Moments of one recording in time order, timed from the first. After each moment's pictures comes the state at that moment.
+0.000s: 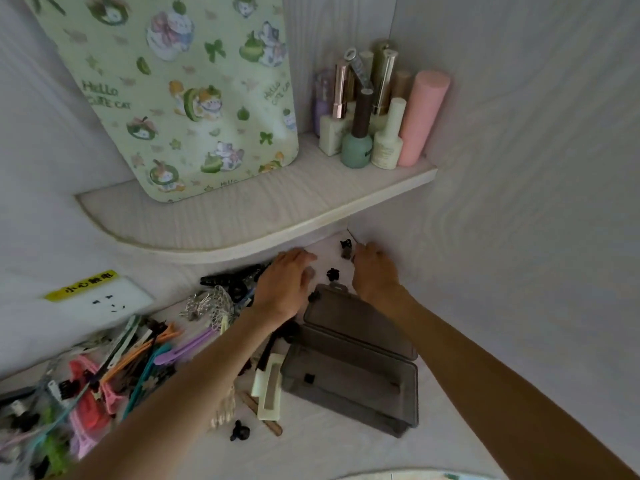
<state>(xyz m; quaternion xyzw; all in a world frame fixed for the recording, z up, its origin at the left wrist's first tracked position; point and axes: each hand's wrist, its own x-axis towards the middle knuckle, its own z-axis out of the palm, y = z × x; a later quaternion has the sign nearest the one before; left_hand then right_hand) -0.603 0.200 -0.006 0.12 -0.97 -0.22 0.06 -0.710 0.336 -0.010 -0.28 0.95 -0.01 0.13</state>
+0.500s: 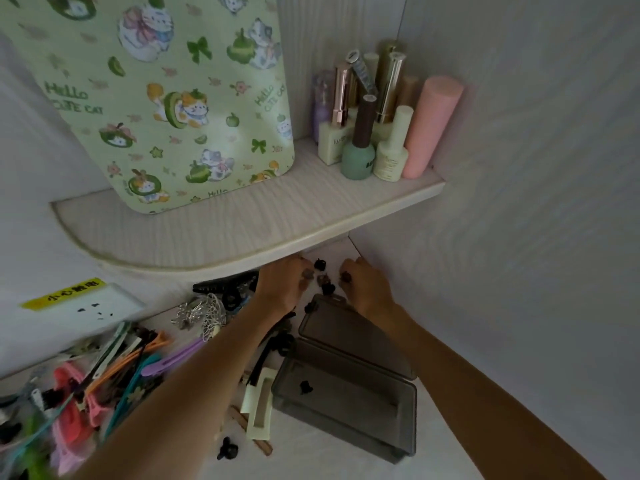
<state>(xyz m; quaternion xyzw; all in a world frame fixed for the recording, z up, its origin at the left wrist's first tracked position) -0.639 0.187 -0.024 0.14 -0.98 -0.15 0.00 -0.722 0.334 -0.048 -0.31 0.92 -0.20 0.13</state>
